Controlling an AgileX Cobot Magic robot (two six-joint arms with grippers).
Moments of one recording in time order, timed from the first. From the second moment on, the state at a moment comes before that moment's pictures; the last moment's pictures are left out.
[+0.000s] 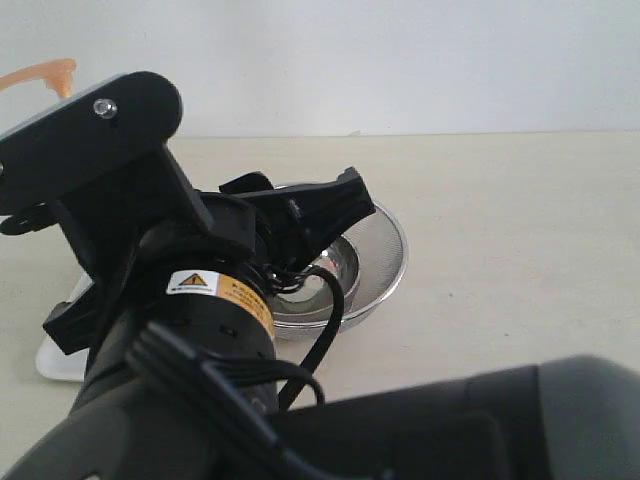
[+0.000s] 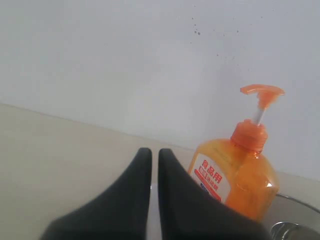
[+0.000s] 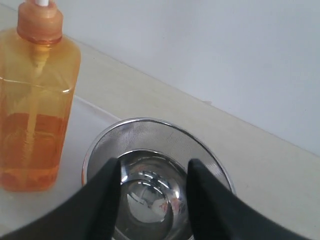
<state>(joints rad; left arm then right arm) -0.17 0.17 -0.11 -1.74 -0.21 1.49 1.50 1.73 -1.19 1.75 -1.22 -1.52</state>
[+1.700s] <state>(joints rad) -0.17 0.17 -0.11 -1.74 -0.21 1.49 0.38 0.74 -0.43 1.54 -0.01 -1.38</state>
